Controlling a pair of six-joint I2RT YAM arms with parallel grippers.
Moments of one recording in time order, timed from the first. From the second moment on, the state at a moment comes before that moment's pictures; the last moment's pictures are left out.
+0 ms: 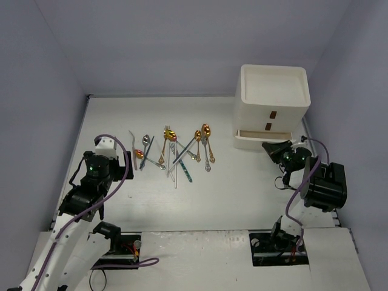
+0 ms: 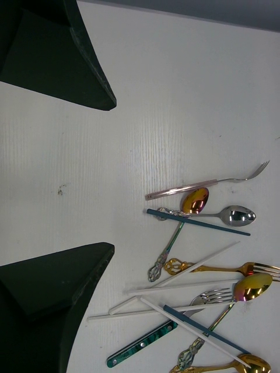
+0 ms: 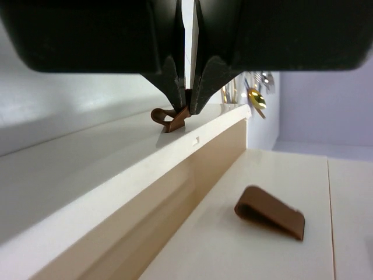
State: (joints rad) left arm -0.31 0.62 0.74 -0.64 -0.29 -0.15; right arm -0.31 1.70 0.39 1.02 -0.56 0.96
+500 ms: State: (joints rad) left arm -0.33 0.62 0.74 -0.64 -0.30 -0.15; right arm -0.32 1.30 0.17 0.73 -0.53 0.80
